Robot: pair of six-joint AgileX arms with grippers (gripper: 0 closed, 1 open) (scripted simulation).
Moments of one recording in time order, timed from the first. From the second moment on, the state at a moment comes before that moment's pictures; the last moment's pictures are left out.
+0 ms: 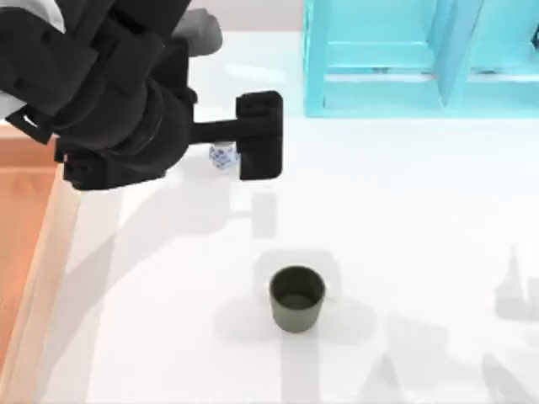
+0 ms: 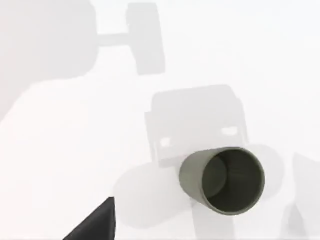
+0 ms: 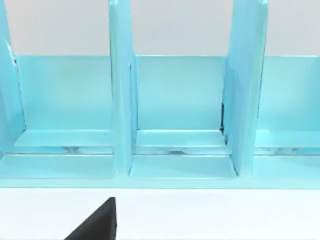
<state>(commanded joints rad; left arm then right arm) -0.67 1.42 1.34 -0.95 0.02 -0.55 0.00 0.00 0.00 0.00 0.00 0.00</state>
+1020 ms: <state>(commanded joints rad) -0.90 2.14 1.97 -1.39 0.00 -0.87 0.00 0.00 0.00 0.00 0.00 0.00</state>
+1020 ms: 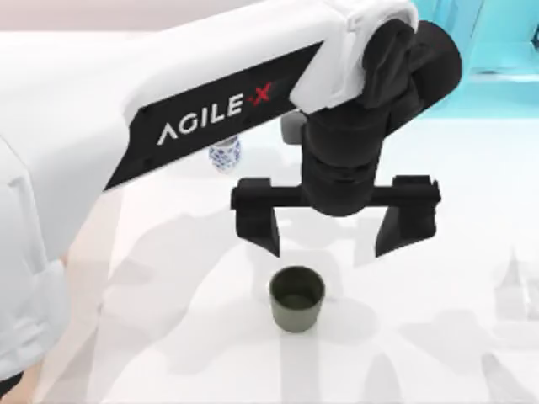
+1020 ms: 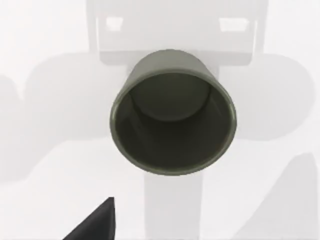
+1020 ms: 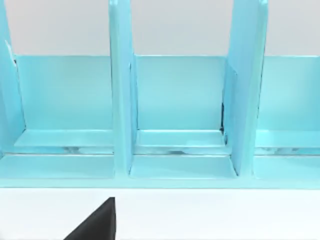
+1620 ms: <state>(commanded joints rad) -0.90 2.18 1.70 -1.08 0.00 -0.87 0.00 0.00 0.00 0.00 0.00 0.00</state>
